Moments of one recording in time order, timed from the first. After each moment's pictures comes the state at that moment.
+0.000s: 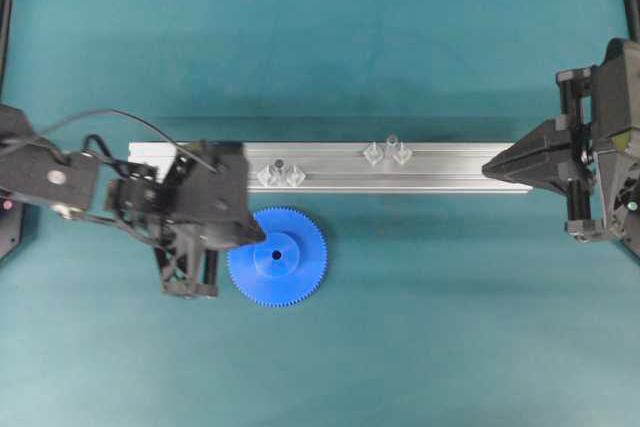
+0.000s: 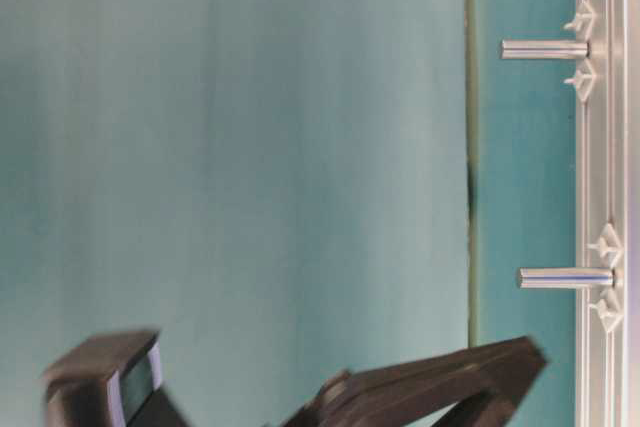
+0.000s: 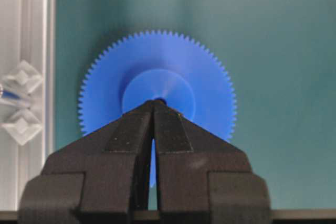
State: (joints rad) left arm -0.13 -0.13 0.69 0.01 0.21 -0.08; right arm -0.01 -0.77 1.02 0.03 0.31 0.07
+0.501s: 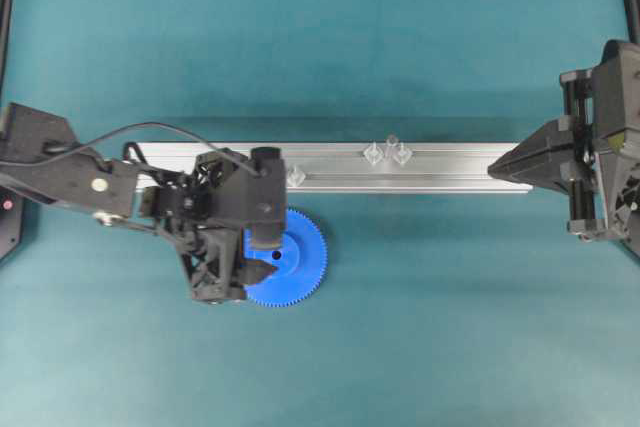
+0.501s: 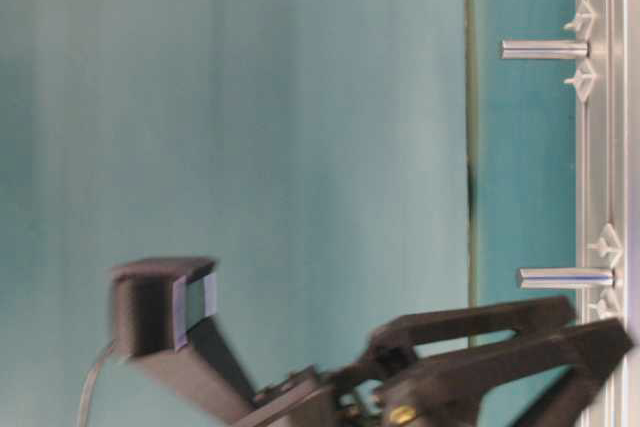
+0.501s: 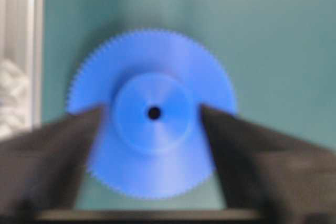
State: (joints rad) left arm -0.13 -0.03 0.61 0.01 0.29 -0.17; right arm -0.02 -0.78 1.02 0.03 0.37 0.07
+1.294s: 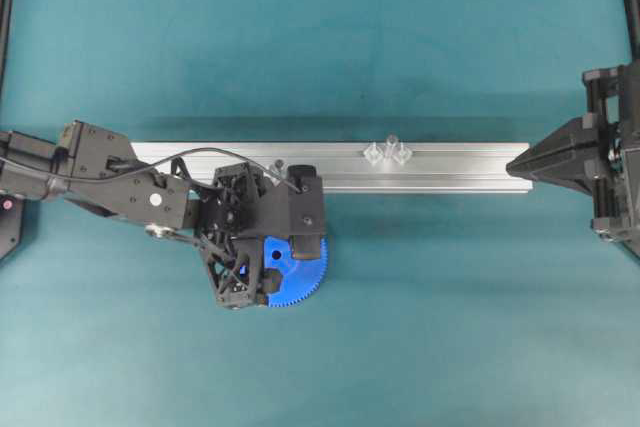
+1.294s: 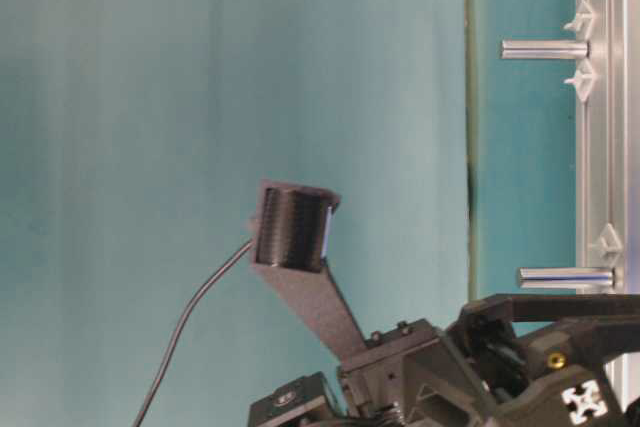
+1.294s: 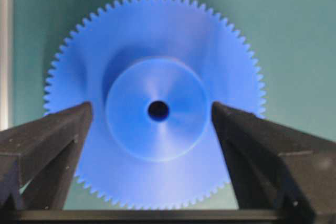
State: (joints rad) left arm -0.13 0.12 0.53 0.01 0.37 -0.19; right arm -0.02 -0.89 1.08 0.03 0.37 0.10
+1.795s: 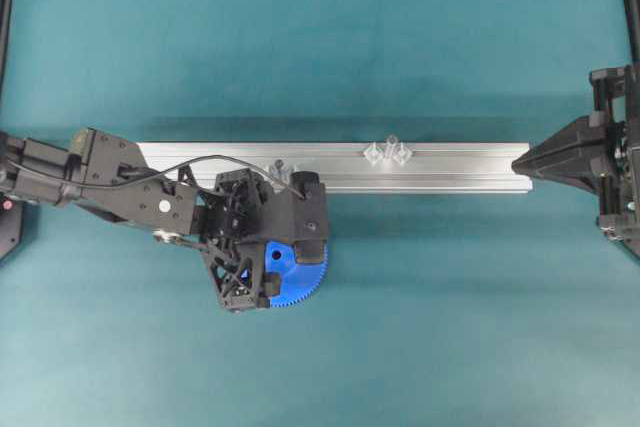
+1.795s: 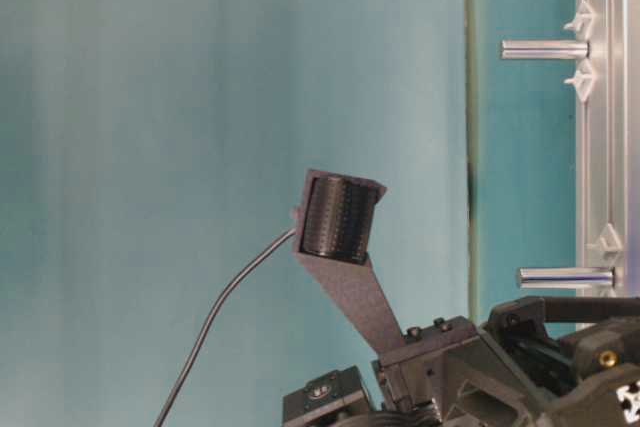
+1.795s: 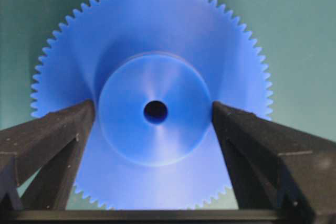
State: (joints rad) left arm -0.13 0.16 0.52 0.01 0.37 -0.21; right arm -0.03 -0.92 1.10 0.03 0.36 0.11
